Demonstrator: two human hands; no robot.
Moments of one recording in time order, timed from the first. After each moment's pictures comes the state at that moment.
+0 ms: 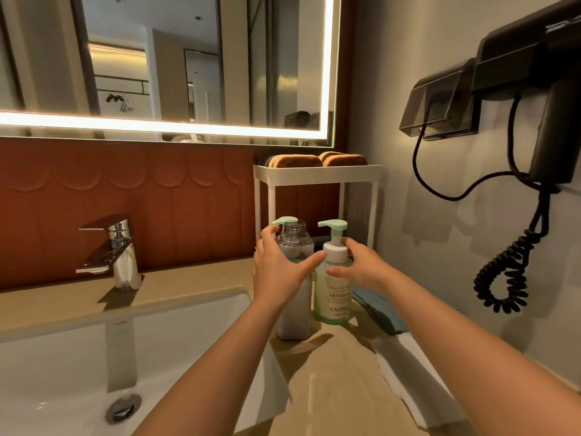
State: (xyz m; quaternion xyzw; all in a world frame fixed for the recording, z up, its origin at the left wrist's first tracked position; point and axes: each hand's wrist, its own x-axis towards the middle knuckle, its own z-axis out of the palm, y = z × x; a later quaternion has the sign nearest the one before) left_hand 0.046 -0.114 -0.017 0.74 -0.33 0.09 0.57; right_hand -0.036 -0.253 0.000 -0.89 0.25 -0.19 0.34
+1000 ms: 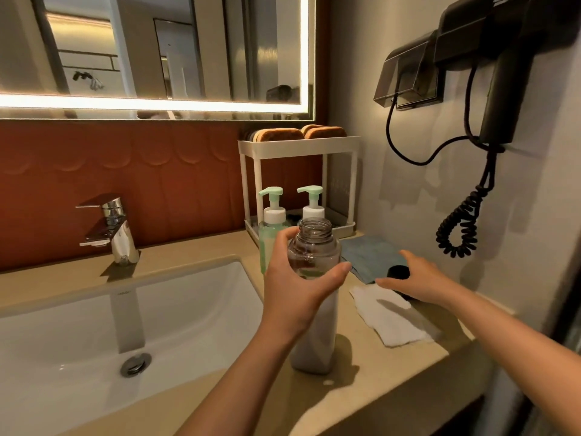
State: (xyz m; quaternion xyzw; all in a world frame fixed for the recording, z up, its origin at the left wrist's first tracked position) left_hand -0.067 -0.047 -0.034 0.61 -0.42 -0.01 0.67; right_hand -0.165 -0.275 -0.056 -0.89 0.40 -0.12 0.19
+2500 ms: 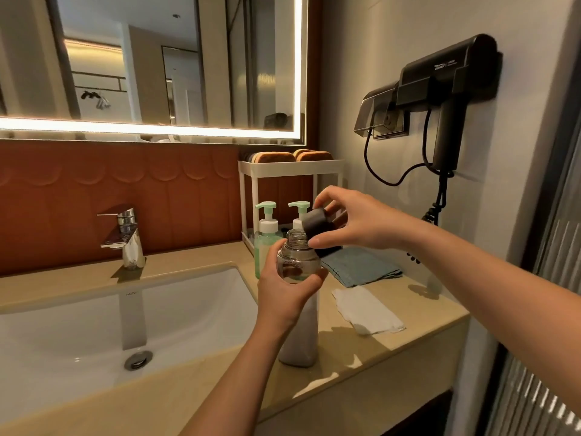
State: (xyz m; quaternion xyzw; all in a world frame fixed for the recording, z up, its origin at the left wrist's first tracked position) left_hand -0.087 -0.037 -0.043 0.58 -0.40 -0.02 0.71; right_hand -0.191 -0.129 0.086 -0.95 0.10 -0.20 0.22
